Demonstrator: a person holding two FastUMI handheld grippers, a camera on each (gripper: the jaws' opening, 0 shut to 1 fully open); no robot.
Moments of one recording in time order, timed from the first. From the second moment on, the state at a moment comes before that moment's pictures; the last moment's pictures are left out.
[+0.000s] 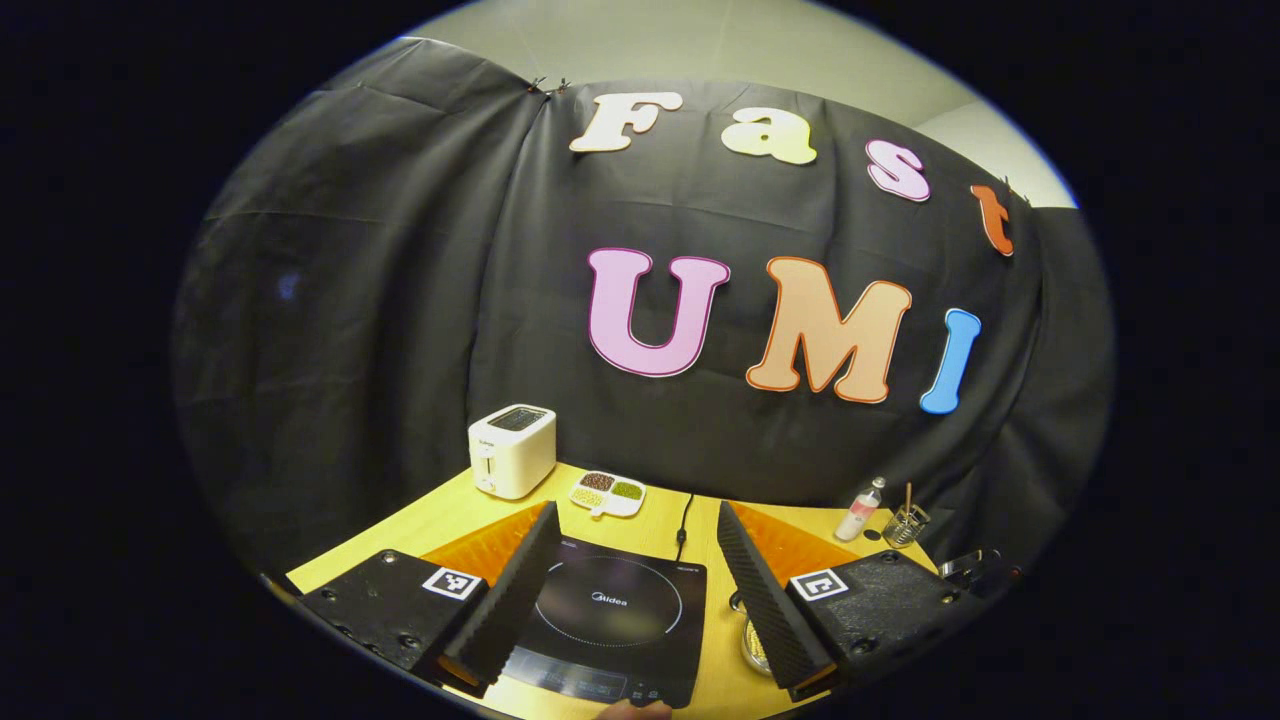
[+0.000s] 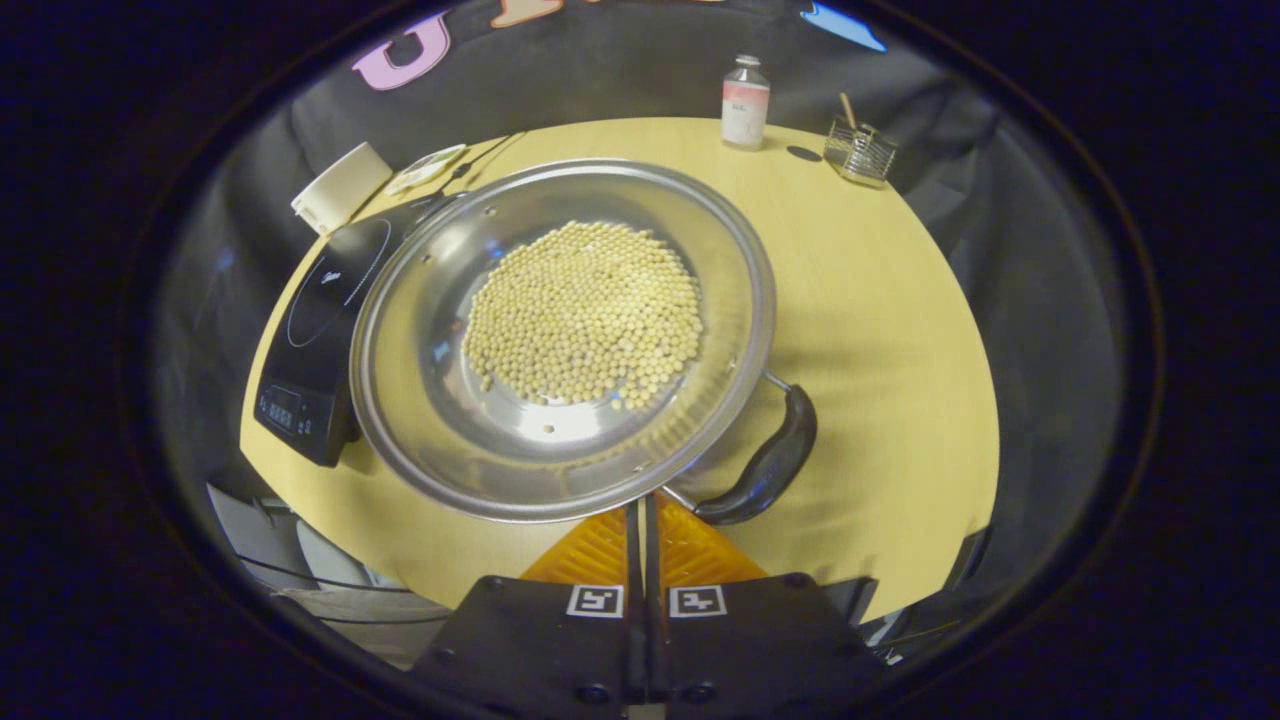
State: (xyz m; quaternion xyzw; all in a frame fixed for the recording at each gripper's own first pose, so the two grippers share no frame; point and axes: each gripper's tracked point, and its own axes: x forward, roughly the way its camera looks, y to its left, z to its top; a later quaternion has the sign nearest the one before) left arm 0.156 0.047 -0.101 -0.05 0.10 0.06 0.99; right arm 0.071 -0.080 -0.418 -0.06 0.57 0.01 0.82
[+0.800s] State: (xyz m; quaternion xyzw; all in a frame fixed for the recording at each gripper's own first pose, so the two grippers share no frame) left arm 0.140 -0.008 -0.099 -0.02 0.11 0.08 0.99; right arm 0.137 -0.135 -0.412 -0.03 0.54 0.01 0.84
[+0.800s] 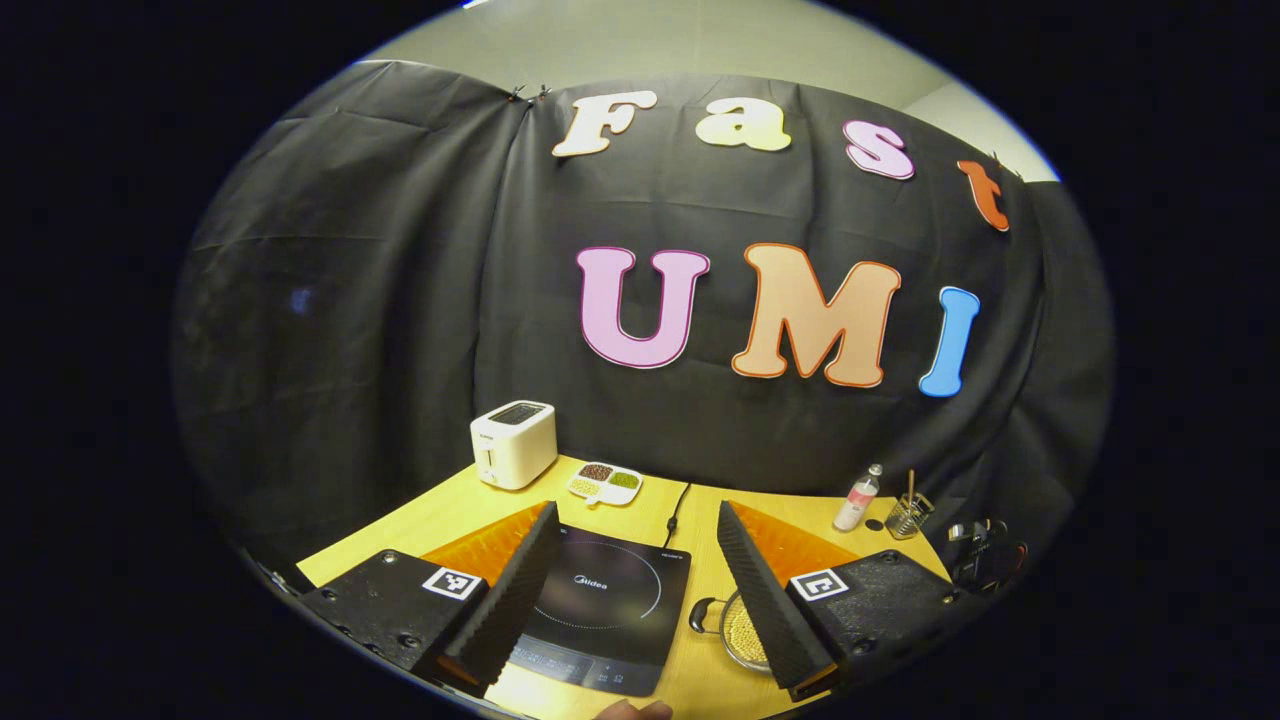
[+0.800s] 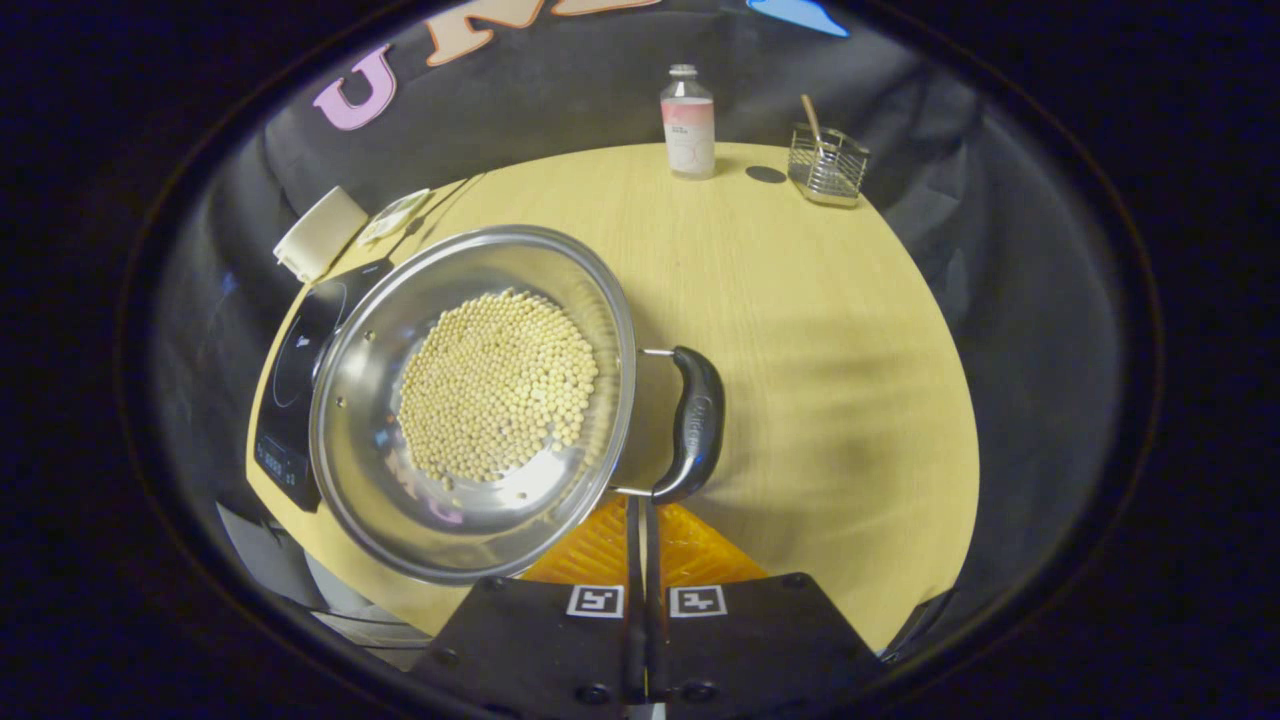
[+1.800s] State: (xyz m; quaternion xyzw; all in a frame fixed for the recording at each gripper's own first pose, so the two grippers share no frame) left arm 0.195 -0.067 -0.237 -0.06 0.28 -0.13 0.95; right arm 0.140 -0.121 -0.358 -0.02 0.47 -0.08 0.88
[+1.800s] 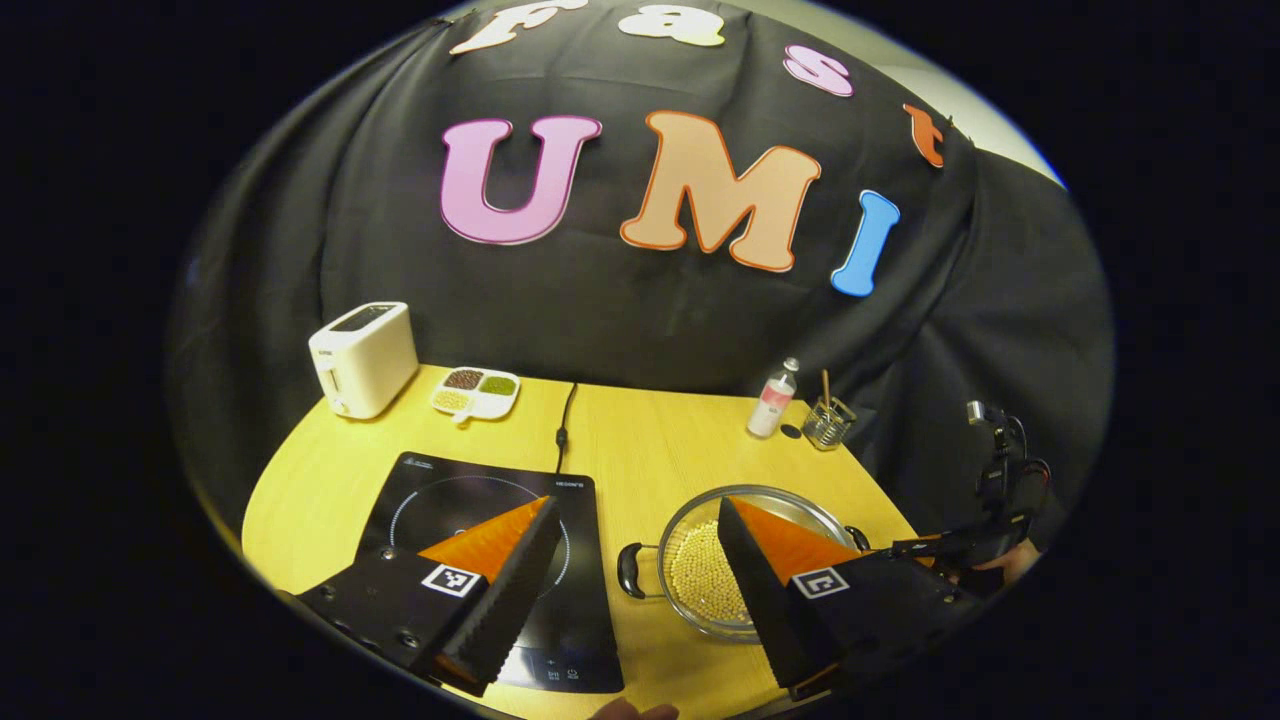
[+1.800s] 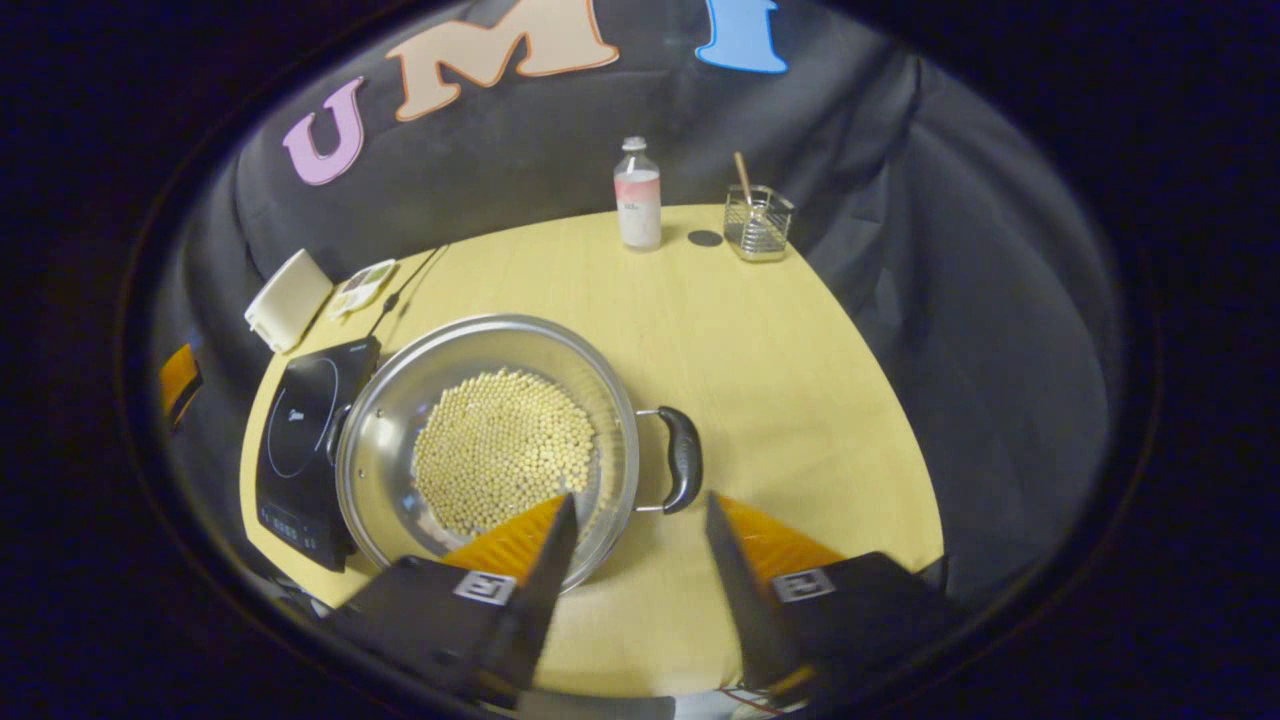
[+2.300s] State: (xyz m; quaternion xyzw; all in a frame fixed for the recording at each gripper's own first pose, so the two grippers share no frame) left arm 0.198 -0.081 -0.314 -0.09 0.39 -0.17 0.90; right arm 0.162 -0.134 -0.365 -0.02 0.49 -0.10 0.87
